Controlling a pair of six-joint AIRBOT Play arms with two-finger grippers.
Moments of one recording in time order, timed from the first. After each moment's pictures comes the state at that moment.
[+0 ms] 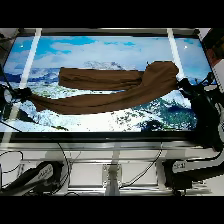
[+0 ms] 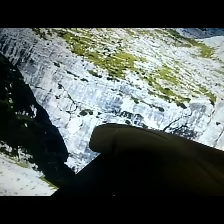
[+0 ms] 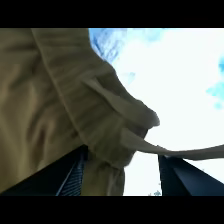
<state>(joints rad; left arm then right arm) 0.29 -1.13 0.93 1.87 -0.73 -1.81 -0.42 -1.59 1.09 -0.82 0.54 1.45</state>
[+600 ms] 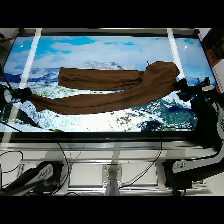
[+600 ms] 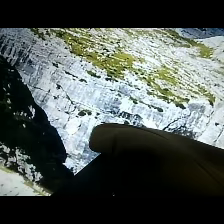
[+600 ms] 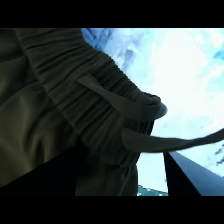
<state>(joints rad) 0.29 -1.13 0.93 1.87 -0.73 -1.82 -0.41 -1.64 1.09 -0.78 0.60 1.61</state>
